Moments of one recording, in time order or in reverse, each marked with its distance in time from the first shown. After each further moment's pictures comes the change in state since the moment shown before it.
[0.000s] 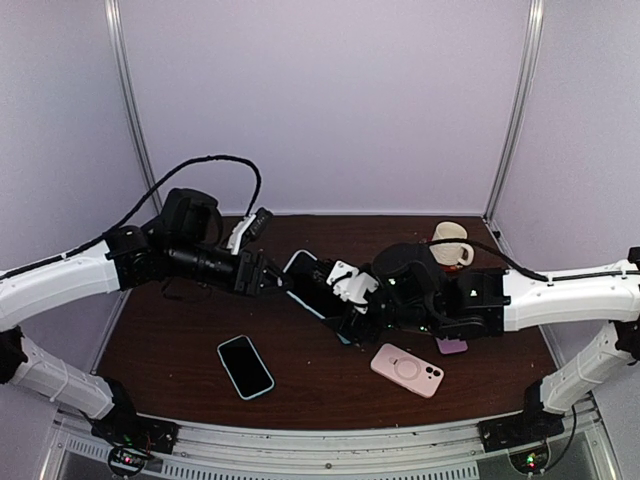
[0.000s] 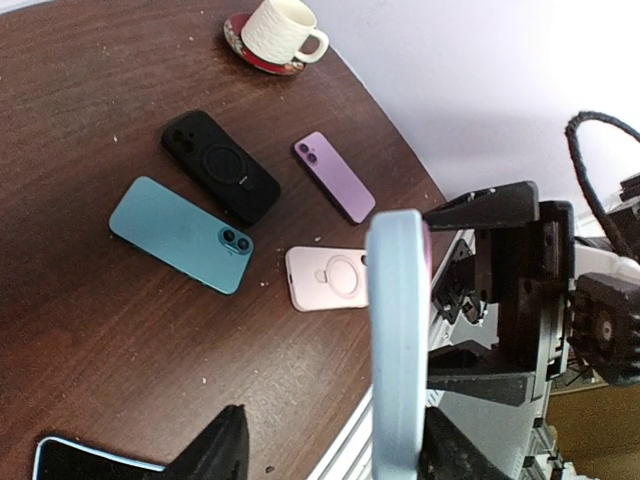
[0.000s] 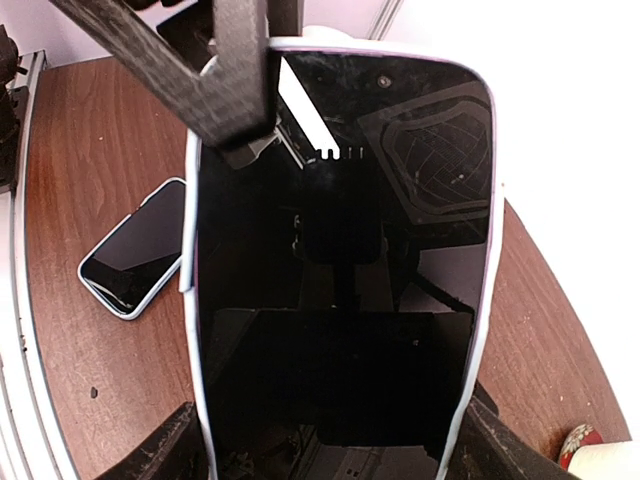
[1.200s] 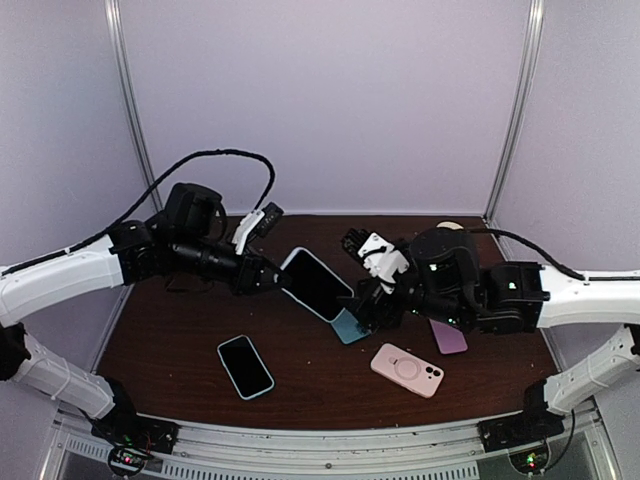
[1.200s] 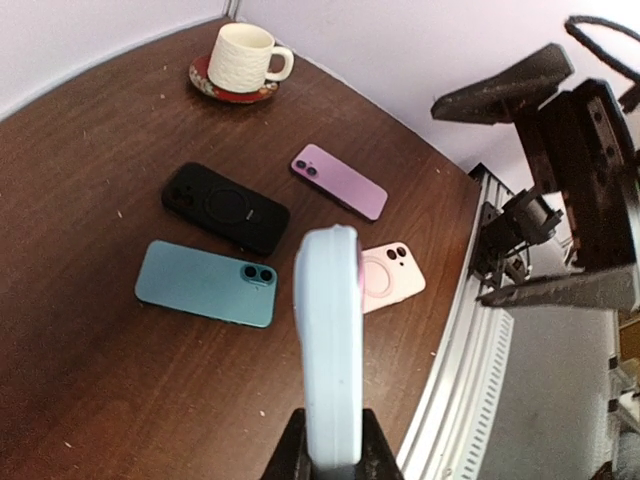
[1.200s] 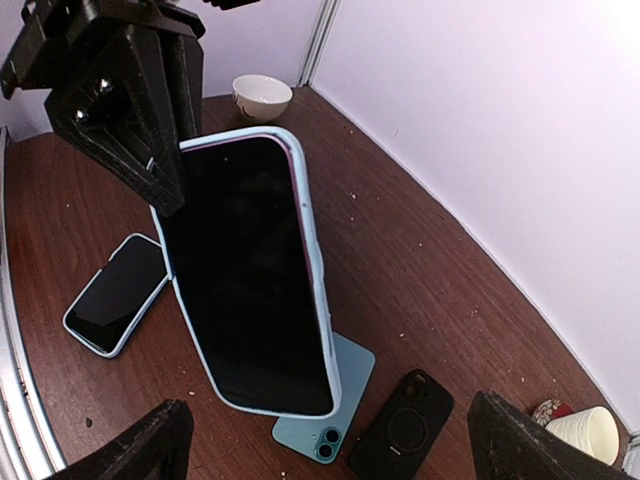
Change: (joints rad) left arm 0.000 0.037 0.040 -0.006 0.007 0.304; right arm 0.004 -0.136 -0.010 -0.024 0.130 0.064
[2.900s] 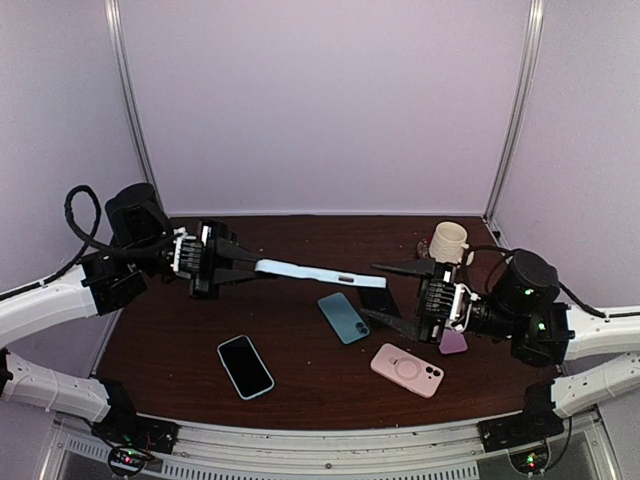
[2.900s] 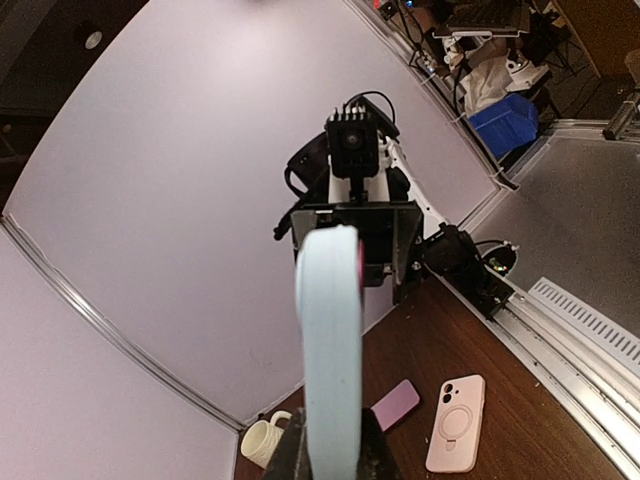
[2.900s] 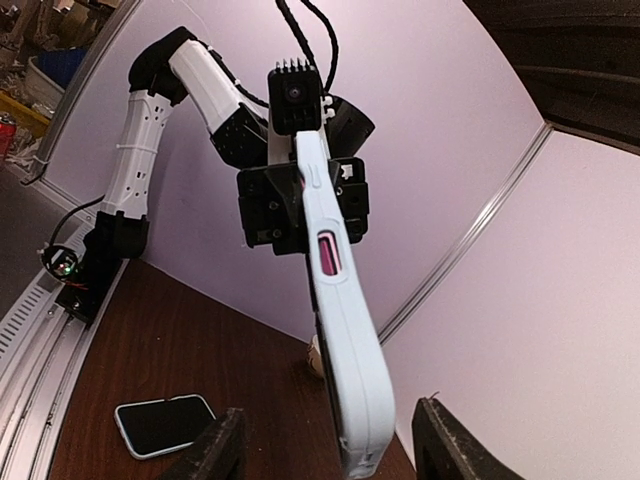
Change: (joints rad) left arm 0.000 -0.213 -0.212 0.626 0.486 0.918; right arm -0.036 -0.321 -0.428 0.724 -0.610 -0.508
